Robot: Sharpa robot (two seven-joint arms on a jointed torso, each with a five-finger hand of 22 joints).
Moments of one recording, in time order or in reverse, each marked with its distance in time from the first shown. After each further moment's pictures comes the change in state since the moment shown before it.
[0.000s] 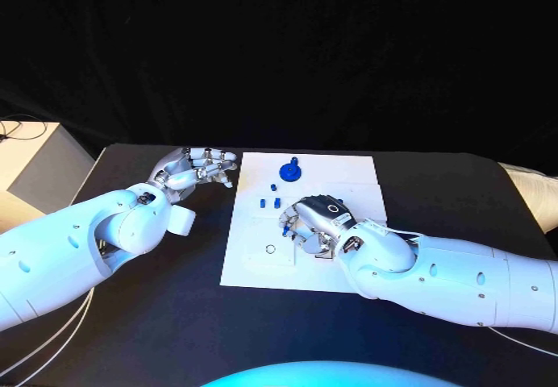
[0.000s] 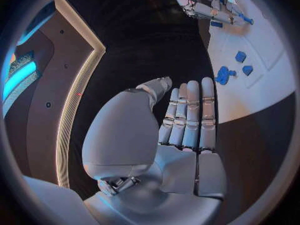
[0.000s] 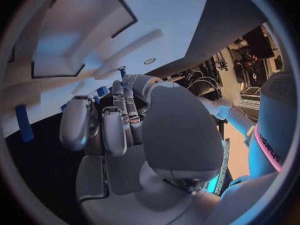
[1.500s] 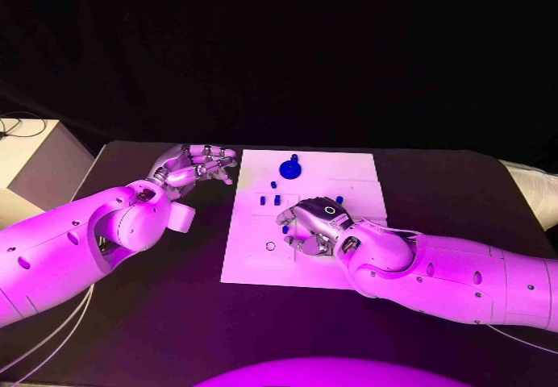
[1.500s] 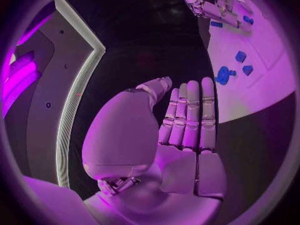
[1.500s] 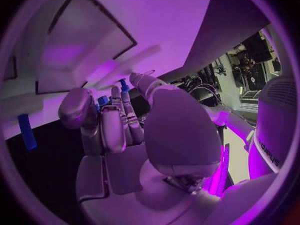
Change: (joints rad) left arm 0.000 -0.002 0.000 0.000 0.000 0.000 -0.001; left_hand 0.000 0.000 0.000 0.000 0.000 0.000 0.000 0.000 0.000 0.000 0.000 0.000 -0.001 0.000 0.000 0.000 0.000 0.000 0.000 0.000 0.000 0.001; right arm -0.005 0.010 -0.007 -0.013 -0.024 0.057 -0.002; right_hand -0.050 0.002 -0.225 -0.016 -0.007 -0.128 0.014 -0.099 -0.072 -0.204 0.032 0.003 -0.020 0.000 0.018 -0.039 -0.085 0.002 -0.038 0.020 -0.224 -0.058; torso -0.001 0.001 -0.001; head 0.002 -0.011
